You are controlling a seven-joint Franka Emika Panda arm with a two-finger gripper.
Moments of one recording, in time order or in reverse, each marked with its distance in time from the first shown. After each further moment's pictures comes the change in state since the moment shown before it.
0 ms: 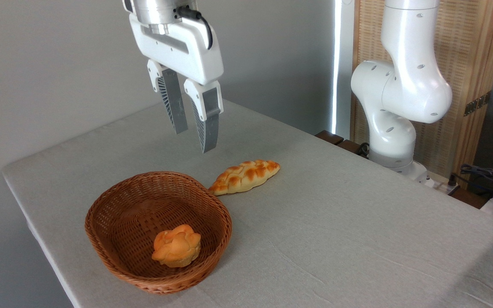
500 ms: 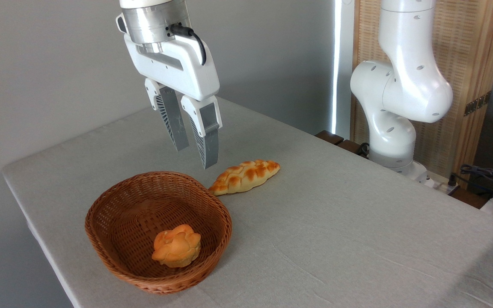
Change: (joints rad) arm 0.034 0.049 -0.026 0.025 0.055 0.002 -0.003
